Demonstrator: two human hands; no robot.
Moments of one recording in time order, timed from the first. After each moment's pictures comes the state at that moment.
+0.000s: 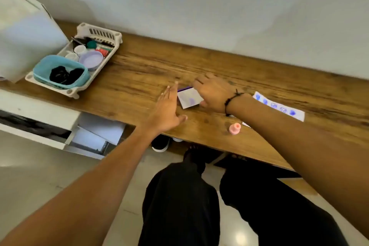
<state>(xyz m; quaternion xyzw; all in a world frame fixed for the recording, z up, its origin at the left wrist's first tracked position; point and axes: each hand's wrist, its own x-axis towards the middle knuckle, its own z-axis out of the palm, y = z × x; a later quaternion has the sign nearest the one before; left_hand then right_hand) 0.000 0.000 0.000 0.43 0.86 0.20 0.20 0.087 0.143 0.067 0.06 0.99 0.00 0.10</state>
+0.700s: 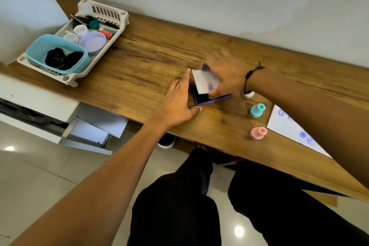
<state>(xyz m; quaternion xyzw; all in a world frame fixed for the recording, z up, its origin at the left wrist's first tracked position) -0.018 0.011 -0.024 0.42 0.85 0.27 0.19 0.039 0.175 0.047 0.04 0.99 -0.09 0.11</state>
